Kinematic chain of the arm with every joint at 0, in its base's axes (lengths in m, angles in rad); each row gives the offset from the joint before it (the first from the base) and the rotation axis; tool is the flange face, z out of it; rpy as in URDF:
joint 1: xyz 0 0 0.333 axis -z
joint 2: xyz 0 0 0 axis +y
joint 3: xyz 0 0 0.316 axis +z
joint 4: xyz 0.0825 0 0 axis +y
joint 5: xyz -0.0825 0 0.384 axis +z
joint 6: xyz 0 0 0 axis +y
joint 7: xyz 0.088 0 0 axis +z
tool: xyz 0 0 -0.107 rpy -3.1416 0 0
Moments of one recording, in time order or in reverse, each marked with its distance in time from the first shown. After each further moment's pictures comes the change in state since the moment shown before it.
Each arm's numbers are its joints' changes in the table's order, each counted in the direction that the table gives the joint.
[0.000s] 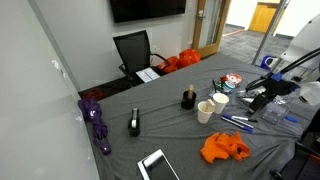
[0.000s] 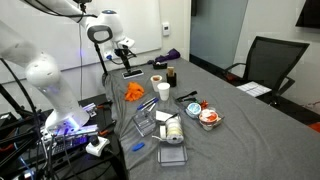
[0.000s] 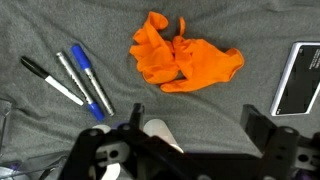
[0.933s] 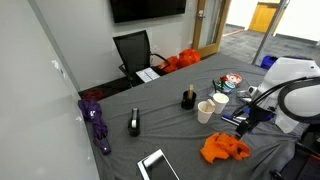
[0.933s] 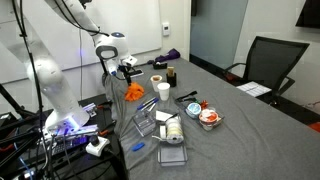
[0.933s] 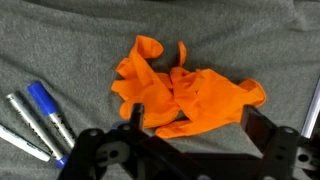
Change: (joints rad) arm -0.096 0.358 0.019 -0.001 0.221 -0.271 0.123
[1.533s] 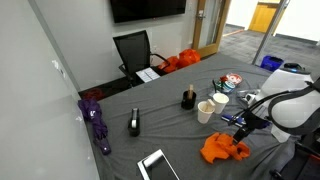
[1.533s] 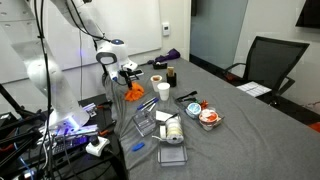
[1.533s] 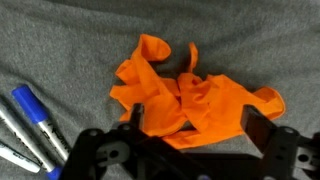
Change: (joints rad) arm -0.013 0.131 0.042 -0.002 0.156 -0.157 0.143
